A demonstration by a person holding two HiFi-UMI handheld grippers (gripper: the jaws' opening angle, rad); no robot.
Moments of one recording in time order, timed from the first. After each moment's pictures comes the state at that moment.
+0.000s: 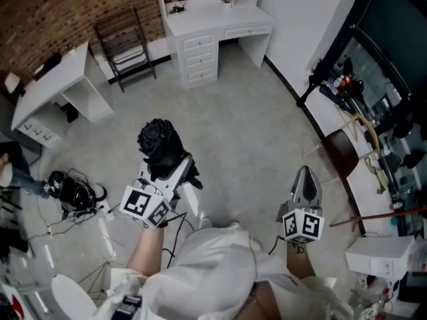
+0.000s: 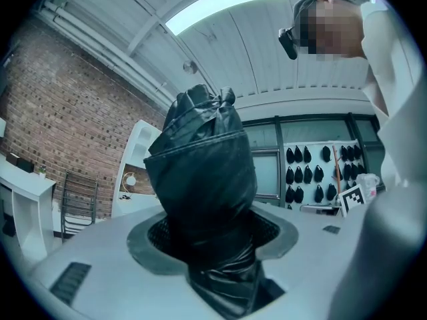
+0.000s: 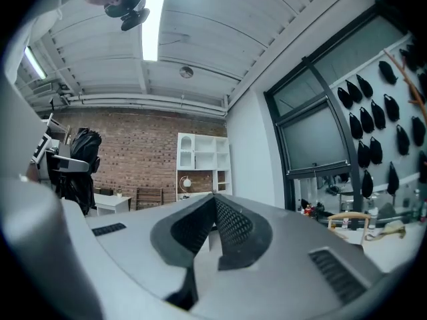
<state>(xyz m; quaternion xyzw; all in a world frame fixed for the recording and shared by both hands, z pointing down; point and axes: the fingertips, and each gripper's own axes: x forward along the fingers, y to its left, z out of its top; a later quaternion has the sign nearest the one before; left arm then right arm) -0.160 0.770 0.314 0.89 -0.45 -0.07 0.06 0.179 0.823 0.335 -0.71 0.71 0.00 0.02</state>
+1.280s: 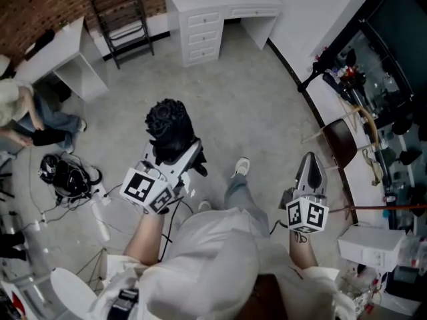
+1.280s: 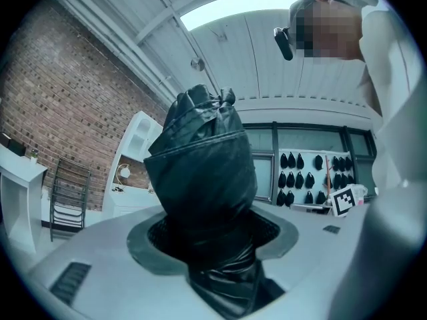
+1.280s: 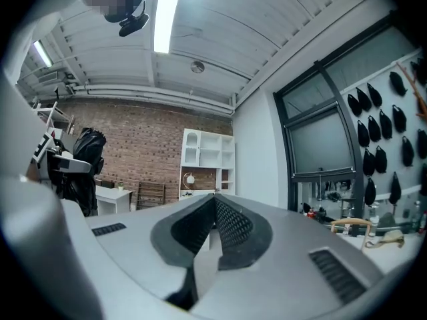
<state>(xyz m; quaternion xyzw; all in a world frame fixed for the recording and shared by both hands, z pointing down) -0.213 0.743 0.339 0.91 -0.40 -0.08 0.09 0.106 0.794 0.339 -0.70 0.71 0.02 -0.01</state>
